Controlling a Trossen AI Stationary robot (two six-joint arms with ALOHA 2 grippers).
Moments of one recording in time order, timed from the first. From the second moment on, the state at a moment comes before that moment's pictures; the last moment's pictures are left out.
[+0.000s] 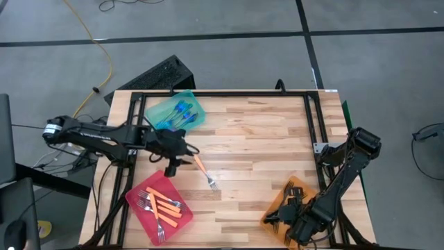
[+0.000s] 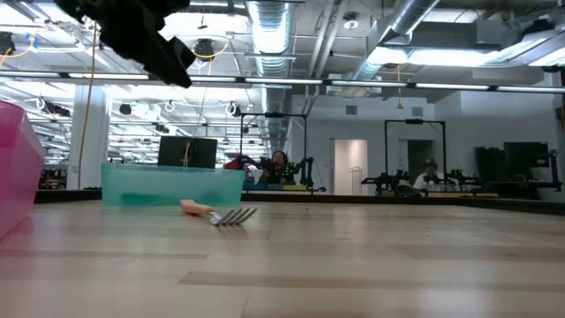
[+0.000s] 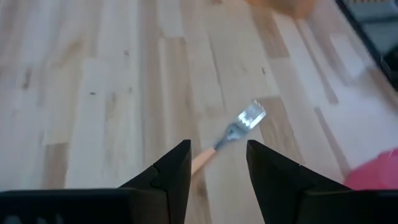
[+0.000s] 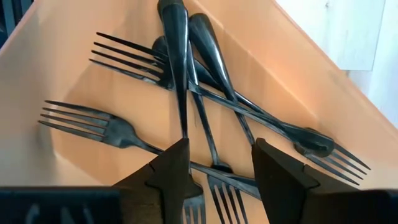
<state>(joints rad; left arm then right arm) -0.05 1.07 0.77 -0.45 0.07 0.03 0.94 1.69 1.20 -1.01 0.17 0.92</state>
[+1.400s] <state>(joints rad) -0.06 1.63 0.91 -0.25 0.13 0.57 0.93 1.69 1.20 -0.97 0.19 0.92</state>
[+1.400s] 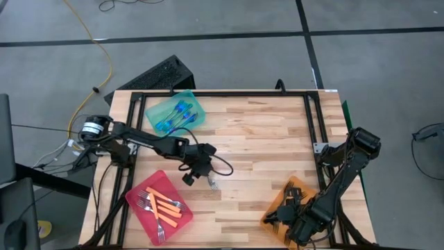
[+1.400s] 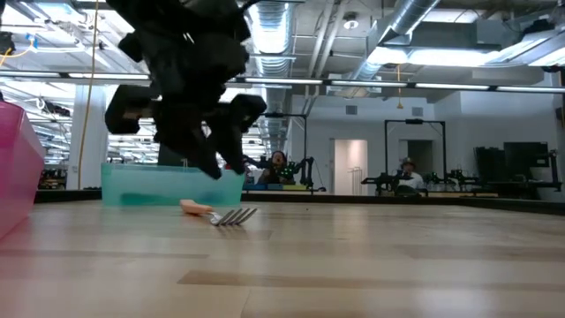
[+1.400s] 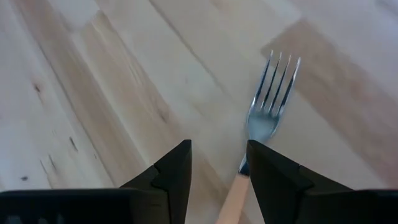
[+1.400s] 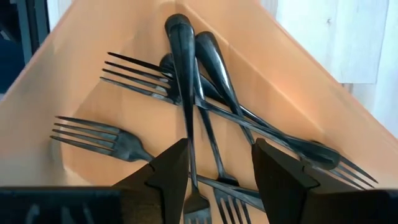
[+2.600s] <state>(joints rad) -0.03 1.79 0.91 -0.29 0.21 0.59 0.93 1.69 1.20 -0.93 0.24 0.92</state>
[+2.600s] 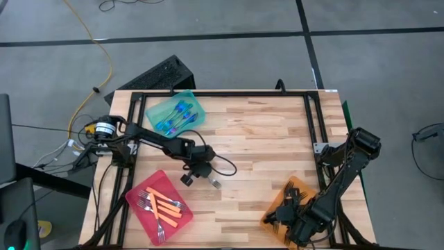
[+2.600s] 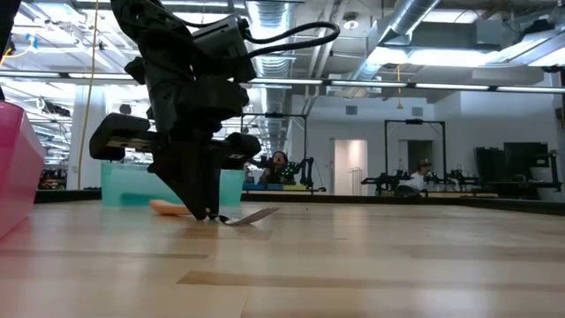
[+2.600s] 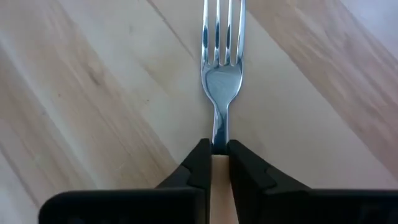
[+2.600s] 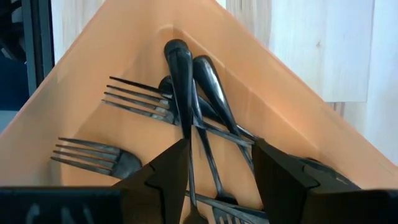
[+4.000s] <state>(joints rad) -0.75 1.68 1.72 -1.32 -0.35 -0.09 0.93 1.69 1.20 -0.93 0.31 0.96</state>
